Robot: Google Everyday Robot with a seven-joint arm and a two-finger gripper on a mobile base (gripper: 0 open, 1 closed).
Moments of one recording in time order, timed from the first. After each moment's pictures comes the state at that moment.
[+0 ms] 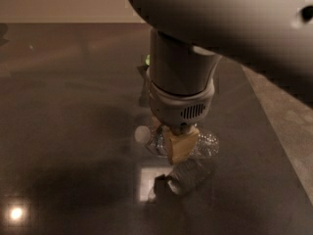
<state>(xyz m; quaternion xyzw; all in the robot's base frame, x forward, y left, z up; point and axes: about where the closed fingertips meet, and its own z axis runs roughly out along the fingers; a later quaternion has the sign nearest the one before) 0.369 -0.027 0.911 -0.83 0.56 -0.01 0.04</state>
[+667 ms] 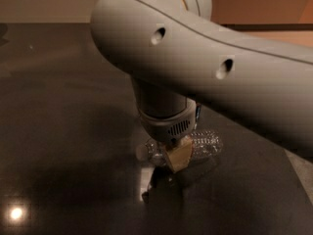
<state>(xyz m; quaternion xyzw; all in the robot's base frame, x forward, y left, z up) 0.375 -0.030 0.870 -0.84 0.53 -0.05 -0.03</state>
